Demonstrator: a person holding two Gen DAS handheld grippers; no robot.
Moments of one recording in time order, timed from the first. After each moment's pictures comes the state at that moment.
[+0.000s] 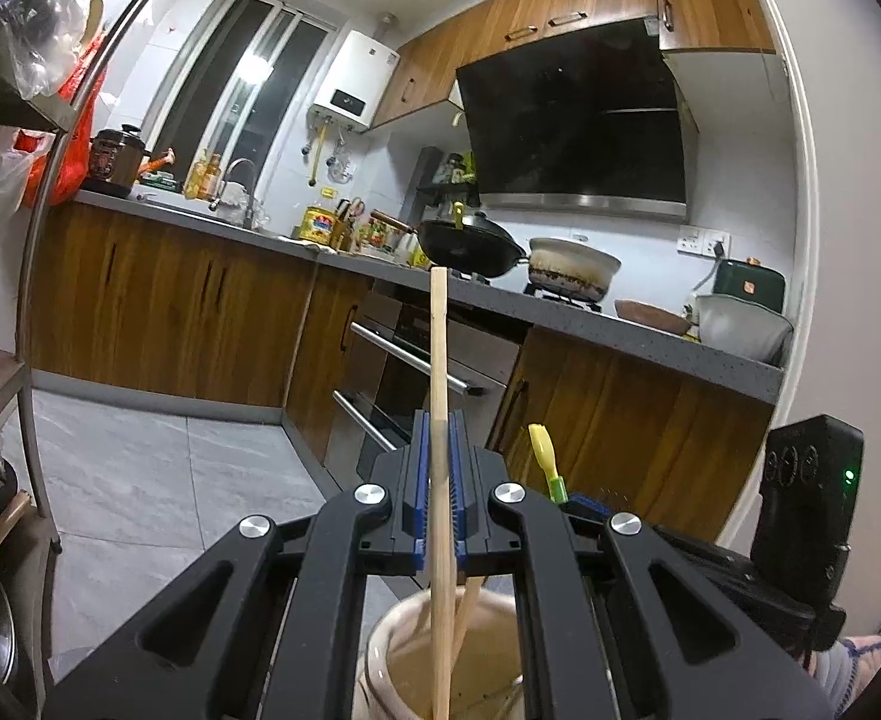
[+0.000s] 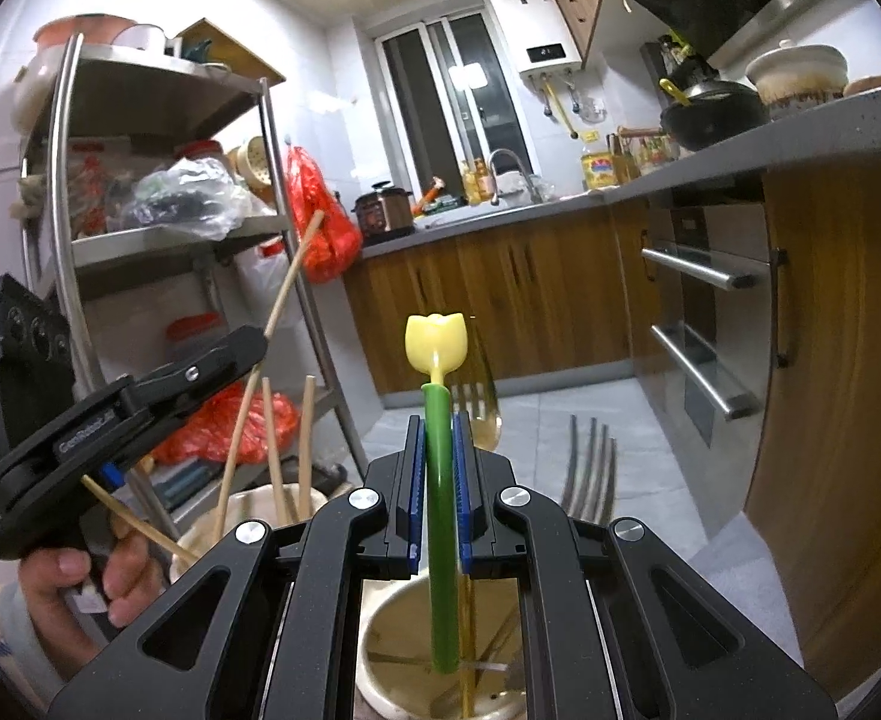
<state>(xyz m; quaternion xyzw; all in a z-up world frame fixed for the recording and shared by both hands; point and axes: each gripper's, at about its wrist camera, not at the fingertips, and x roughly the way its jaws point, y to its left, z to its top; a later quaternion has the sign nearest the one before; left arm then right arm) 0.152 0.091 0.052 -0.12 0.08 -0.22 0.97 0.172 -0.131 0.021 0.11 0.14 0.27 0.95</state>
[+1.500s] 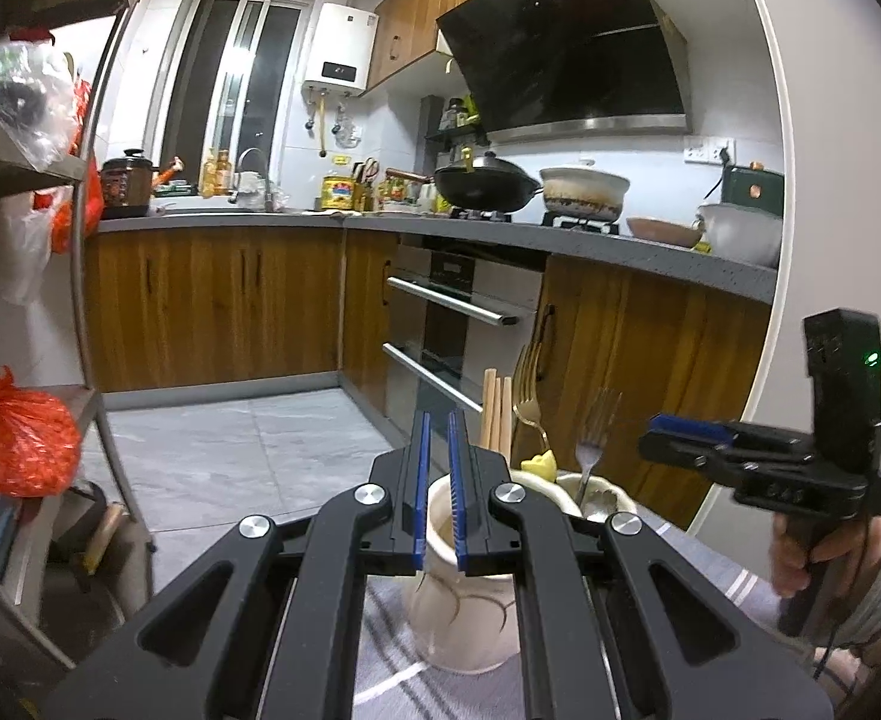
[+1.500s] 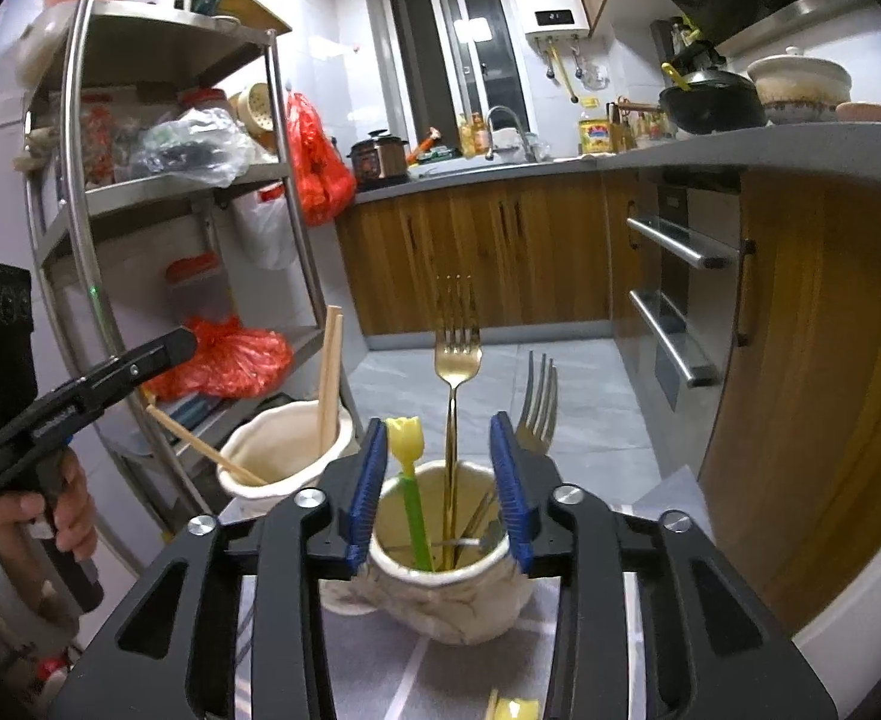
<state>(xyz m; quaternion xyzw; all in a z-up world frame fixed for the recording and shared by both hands) 0.087 0.095 0.070 -0.01 0.14 -0.16 0.98 0.122 -0.153 0.045 0.06 0.21 0.26 0.94</state>
